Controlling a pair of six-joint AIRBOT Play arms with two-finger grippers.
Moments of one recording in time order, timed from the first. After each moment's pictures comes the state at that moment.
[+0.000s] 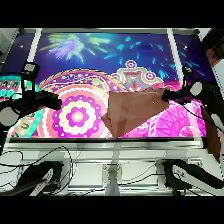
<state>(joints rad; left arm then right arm) -0.15 -0.71 0.84 1.44 -0.91 -1.32 -0.07 -1.19 0.98 -1.49 1.00 1.65</state>
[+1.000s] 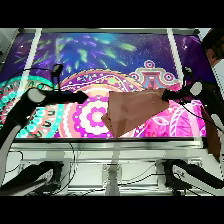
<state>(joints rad) -0.19 -1.14 0.87 0.85 -0.80 -1.15 -0.07 -1.19 0.98 -1.49 1.01 1.65</state>
